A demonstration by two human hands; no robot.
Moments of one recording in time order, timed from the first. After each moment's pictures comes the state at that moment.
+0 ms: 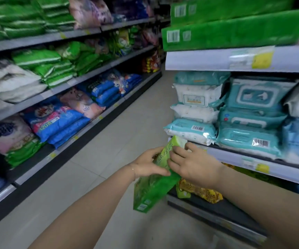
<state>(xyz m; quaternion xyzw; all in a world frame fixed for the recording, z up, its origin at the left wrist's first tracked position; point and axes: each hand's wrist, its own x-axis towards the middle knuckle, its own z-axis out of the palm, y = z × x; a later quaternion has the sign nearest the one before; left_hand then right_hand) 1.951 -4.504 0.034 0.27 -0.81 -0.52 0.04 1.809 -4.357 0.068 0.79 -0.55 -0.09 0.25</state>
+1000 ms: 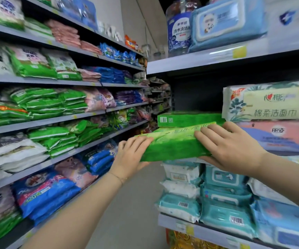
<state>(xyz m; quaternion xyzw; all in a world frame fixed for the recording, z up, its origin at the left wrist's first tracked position) 1.933 -4.524 0.264 0.10 -0.84 0.26 0.46 1.735 -4.276 0.319 0.61 -0.55 -0.01 0.57</state>
